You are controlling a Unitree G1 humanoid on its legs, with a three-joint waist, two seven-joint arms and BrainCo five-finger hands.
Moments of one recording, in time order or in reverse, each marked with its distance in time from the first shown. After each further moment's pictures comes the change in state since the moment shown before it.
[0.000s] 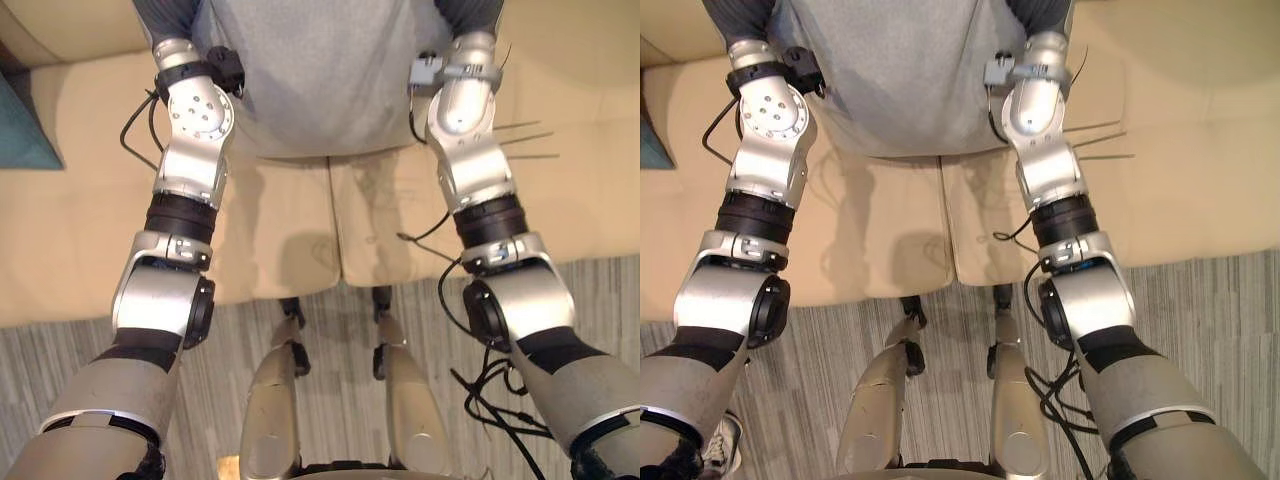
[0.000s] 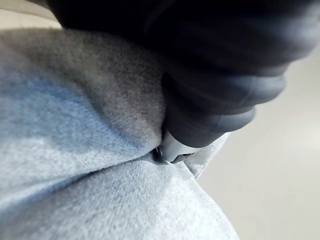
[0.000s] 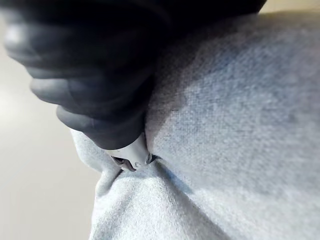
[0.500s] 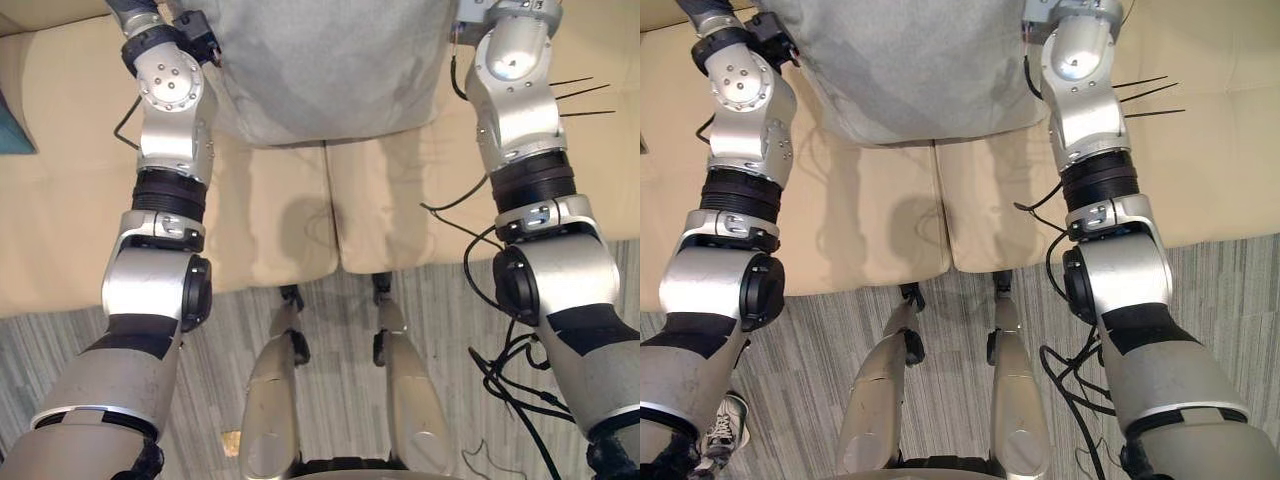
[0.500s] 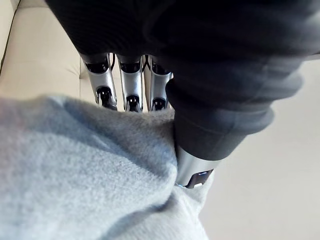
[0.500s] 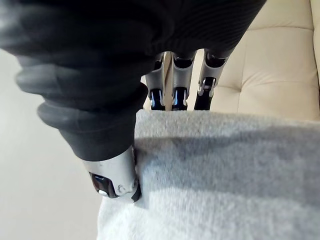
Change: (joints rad) left arm -0.076 0.046 0.099 0.051 -0.134 -0.013 -0.019; right arm -0.103 -0.143 0.001 0.054 0.160 0.012 0.035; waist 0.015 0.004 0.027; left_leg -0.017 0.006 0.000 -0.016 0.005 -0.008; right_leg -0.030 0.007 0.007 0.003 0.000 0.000
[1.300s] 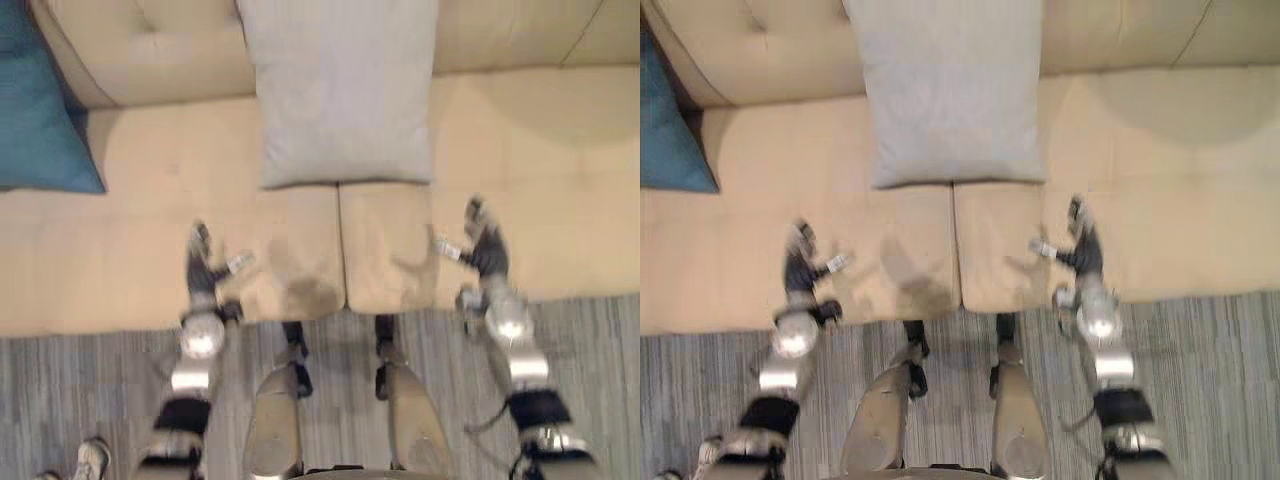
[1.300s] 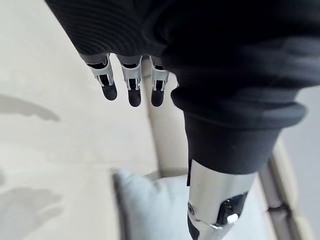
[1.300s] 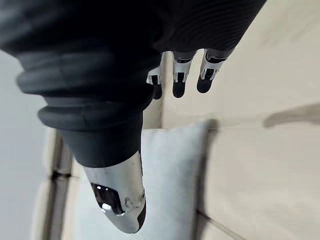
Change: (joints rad) left arm 1.253 -0.216 -0.046 -0.372 0.080 0.004 -0.314; right arm 1.318 0.048 -0.034 -0.442 0.104 -0.062 0.340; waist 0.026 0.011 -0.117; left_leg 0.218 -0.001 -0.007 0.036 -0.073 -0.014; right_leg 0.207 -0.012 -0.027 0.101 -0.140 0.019
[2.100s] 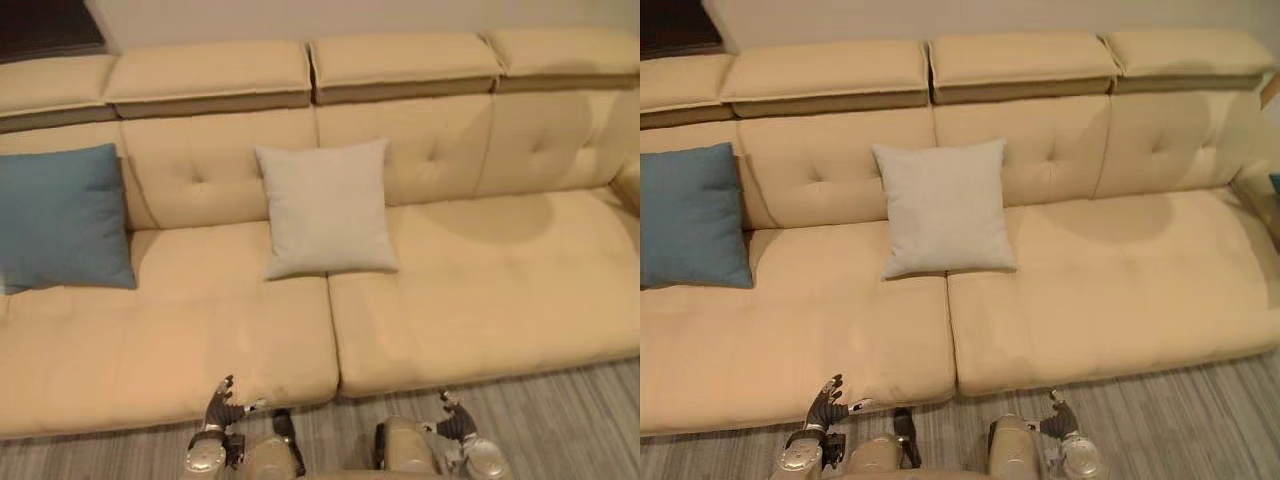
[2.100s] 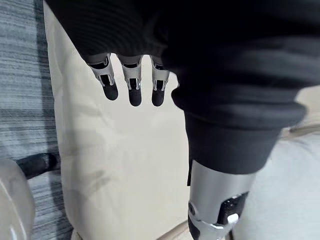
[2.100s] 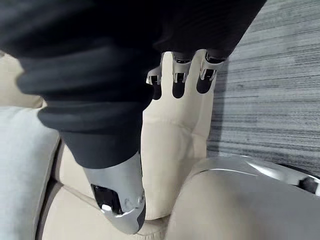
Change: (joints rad) left arm 0.214 -0.068 0.051 0.357 0.136 0.068 -0.163; right arm 0.241 0.147 -0.020 0.541 -0.315 0.061 0.082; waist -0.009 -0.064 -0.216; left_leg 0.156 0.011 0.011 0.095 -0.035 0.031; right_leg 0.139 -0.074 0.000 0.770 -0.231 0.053
